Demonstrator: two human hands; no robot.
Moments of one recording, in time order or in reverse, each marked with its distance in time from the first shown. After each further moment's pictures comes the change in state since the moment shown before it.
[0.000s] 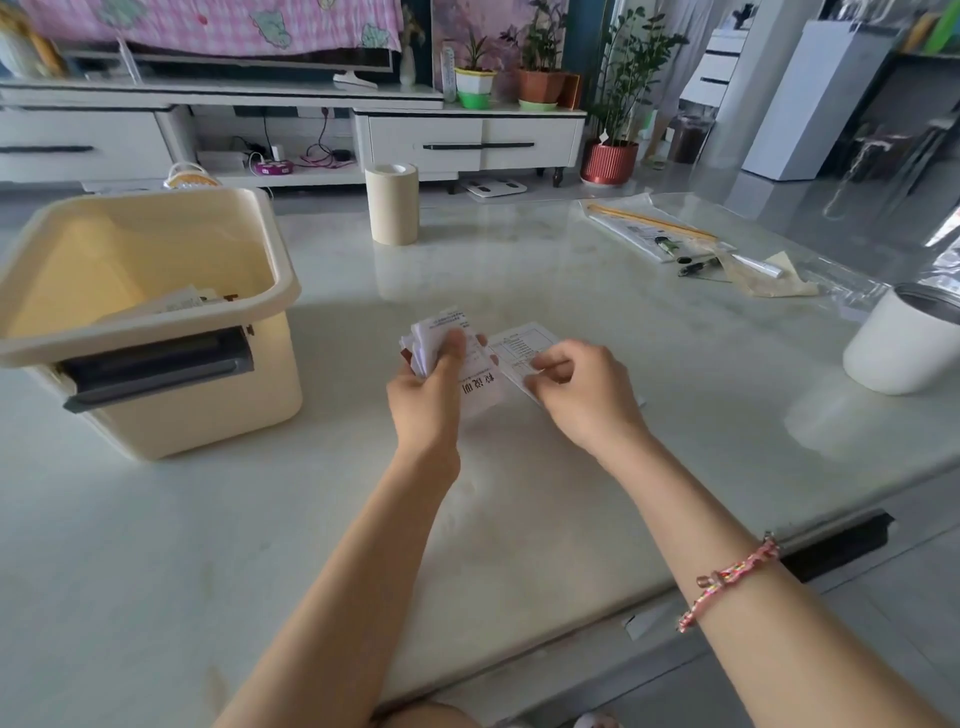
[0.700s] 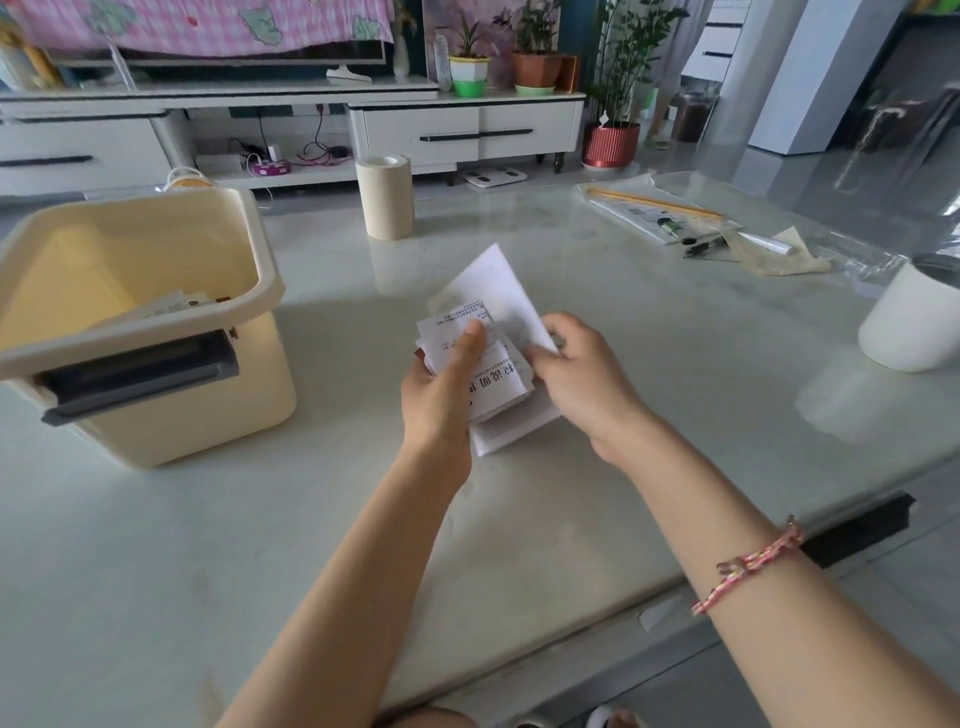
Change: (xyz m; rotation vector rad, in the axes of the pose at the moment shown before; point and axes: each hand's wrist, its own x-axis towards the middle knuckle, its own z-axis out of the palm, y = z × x) left_hand 0.000 -0.005 0.006 -0.044 -0.079 -0.104; right_hand 0.007 -0.002 0.008 0.323 -0.072 -0.024
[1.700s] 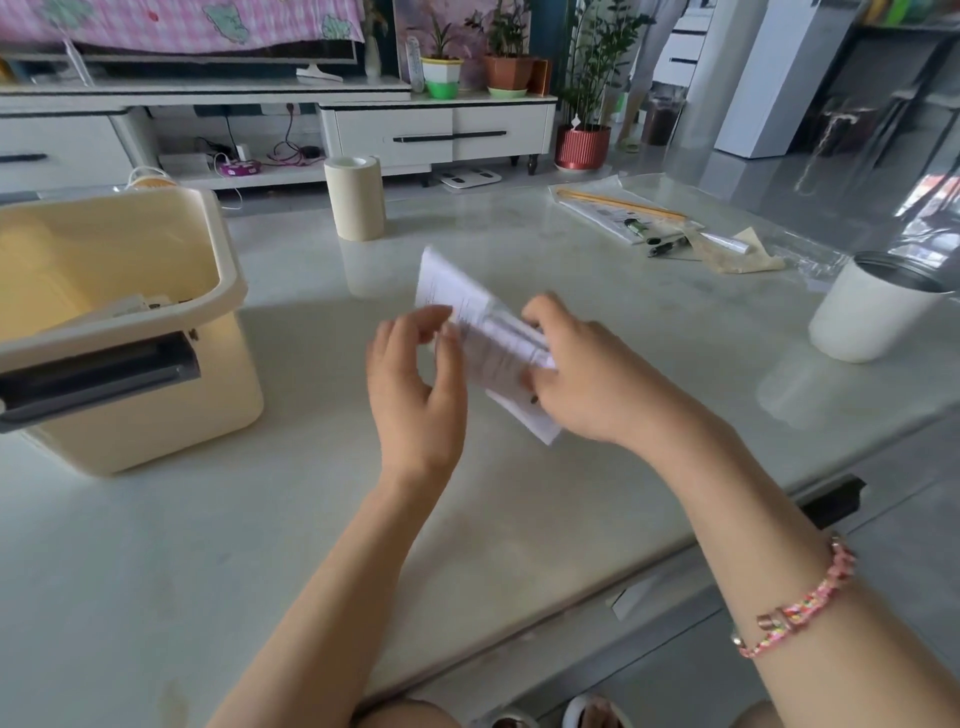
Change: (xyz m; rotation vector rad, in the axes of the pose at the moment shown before) left_hand -0.011 -0.008 -0.003 0.630 0.046 0.792; right_hand -0.032 -0.034 -0.044 -0.704 -0.163 -0.266
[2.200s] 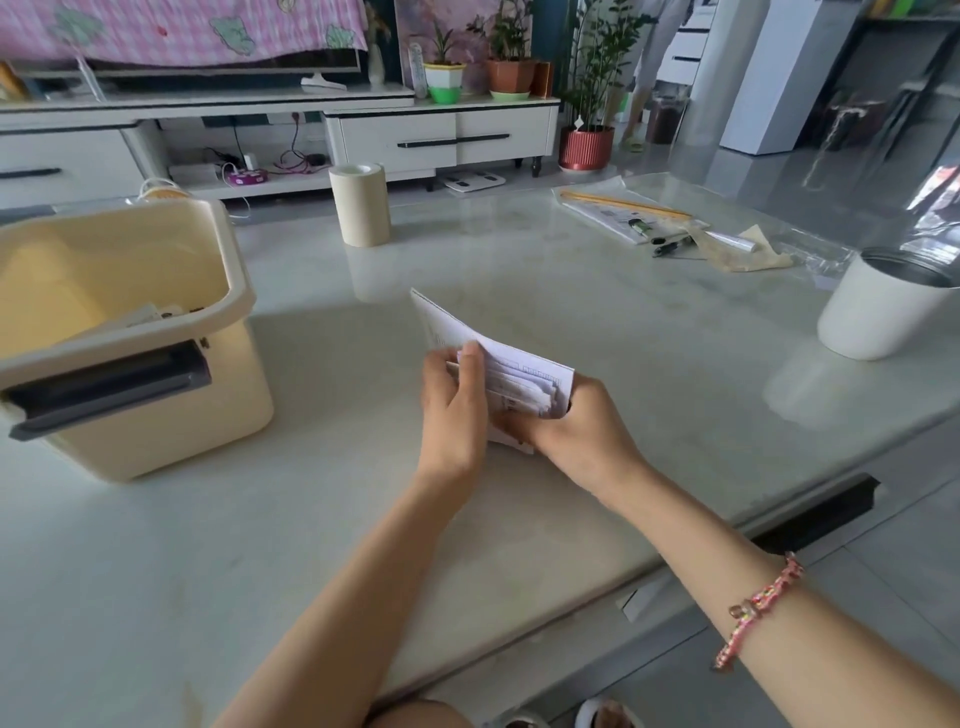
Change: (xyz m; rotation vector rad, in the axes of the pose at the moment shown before) left_hand -0.008 0.001 0.019 -0.212 -0.197 -0.529; right_hand -0.007 0.026 0.067 0.757 0.128 0.236
